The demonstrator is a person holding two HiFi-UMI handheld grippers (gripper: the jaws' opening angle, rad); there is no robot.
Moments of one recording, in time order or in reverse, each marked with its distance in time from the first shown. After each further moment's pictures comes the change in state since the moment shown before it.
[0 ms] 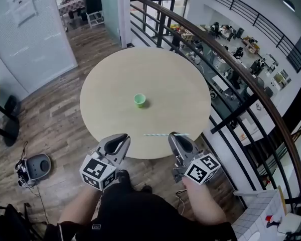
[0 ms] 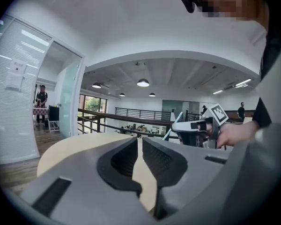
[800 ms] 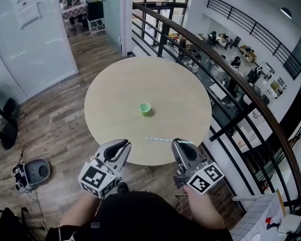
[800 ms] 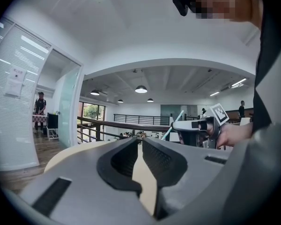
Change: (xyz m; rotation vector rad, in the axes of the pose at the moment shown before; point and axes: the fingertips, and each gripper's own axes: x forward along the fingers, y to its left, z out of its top) left arm -0.040 0.012 0.035 0.046 -0.081 -0.014; right arm 0.007 0.056 0.030 -0.126 -0.071 0.020
